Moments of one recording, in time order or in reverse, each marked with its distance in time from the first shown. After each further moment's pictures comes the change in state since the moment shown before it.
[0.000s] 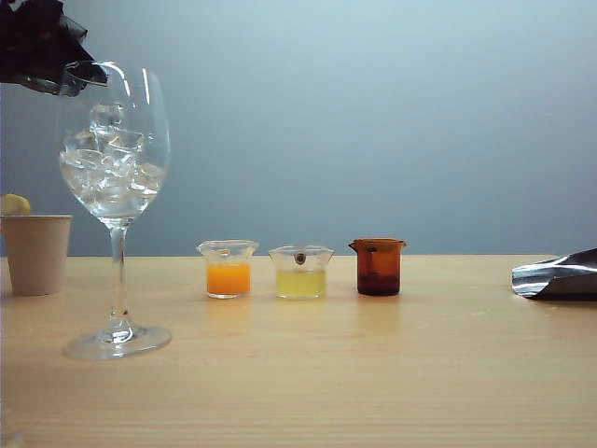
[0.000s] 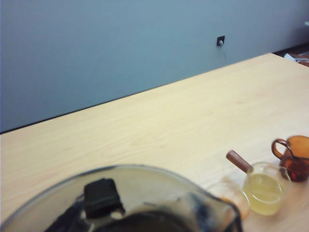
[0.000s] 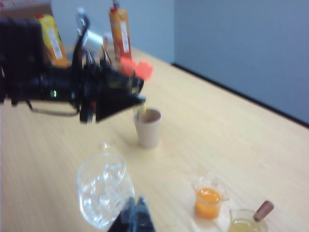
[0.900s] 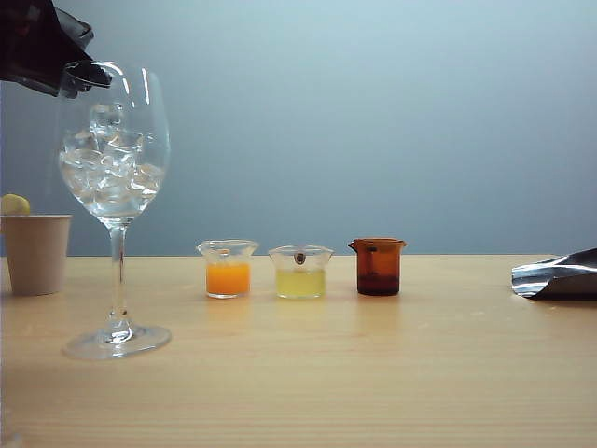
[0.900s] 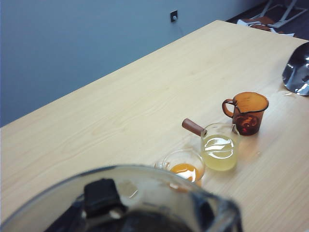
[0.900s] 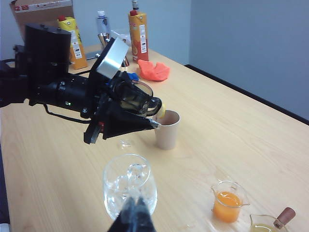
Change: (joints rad) left arm -0.001 -0.056 0.000 -0.182 0.169 0.199; right arm 0.076 -0.002 0.027 -0.029 0.007 0.000
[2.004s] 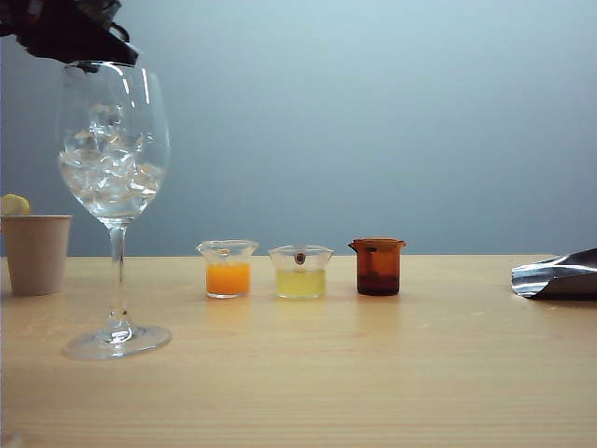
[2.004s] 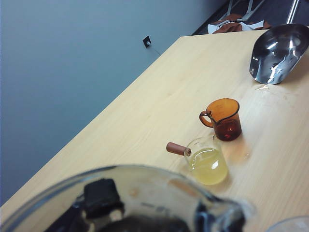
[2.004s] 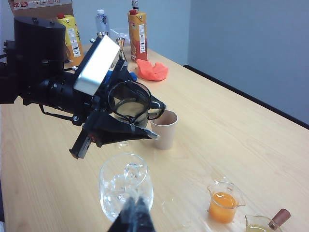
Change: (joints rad) left arm -0.089 -0.033 0.000 0.029 0.038 0.228; right arm 0.000 0.000 0.000 0.000 0.002 -0.023
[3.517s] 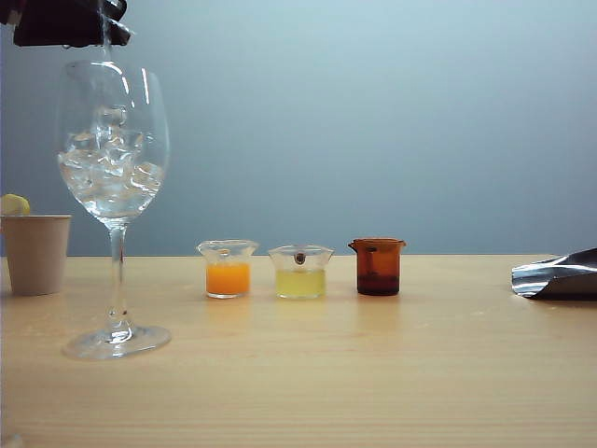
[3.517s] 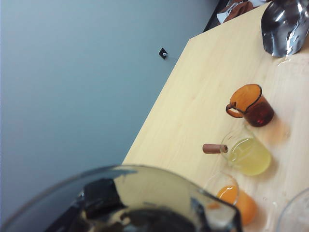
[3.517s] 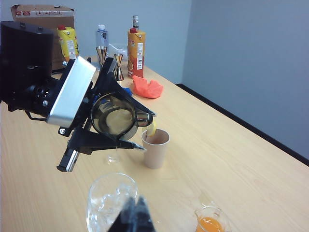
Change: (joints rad) left arm 0.001 -0.062 0.000 0.004 0.010 0.322; right arm -0.001 0.012 0.000 0.082 0.000 -0.080
